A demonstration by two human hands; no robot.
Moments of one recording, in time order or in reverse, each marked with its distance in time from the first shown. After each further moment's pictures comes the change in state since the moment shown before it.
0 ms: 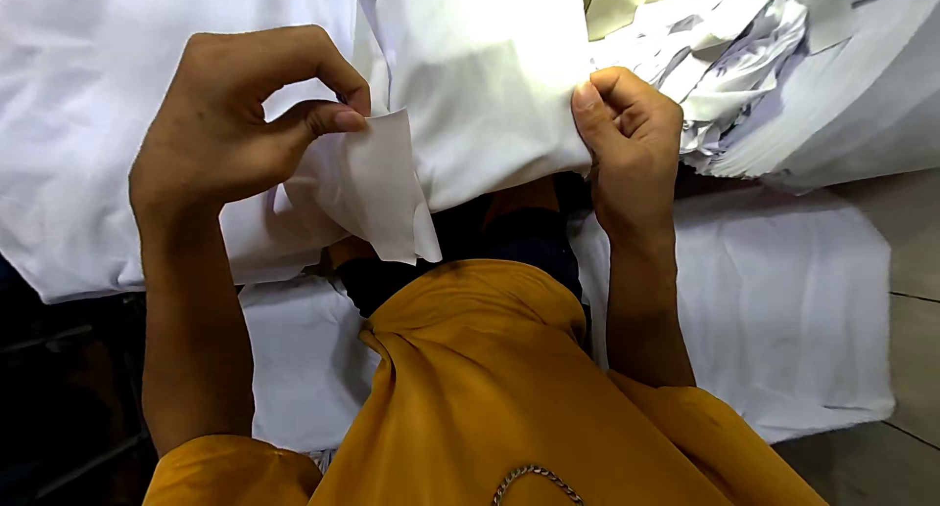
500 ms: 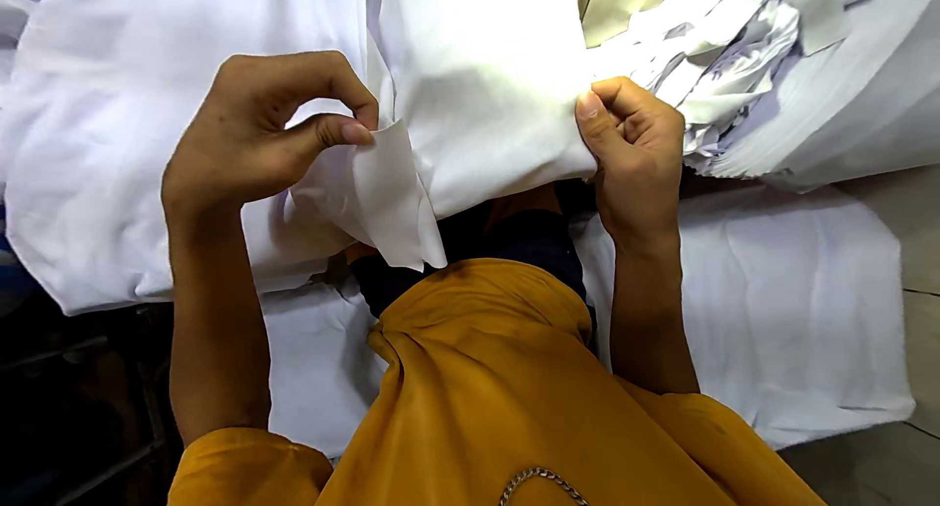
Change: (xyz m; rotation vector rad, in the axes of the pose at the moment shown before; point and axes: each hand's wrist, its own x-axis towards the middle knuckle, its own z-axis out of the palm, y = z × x) left_hand 0.005 -0.010 0.002 -0.152 -0.031 0.003; right_hand -0.003 -0.001 -0.003 0.038 0.022 0.030
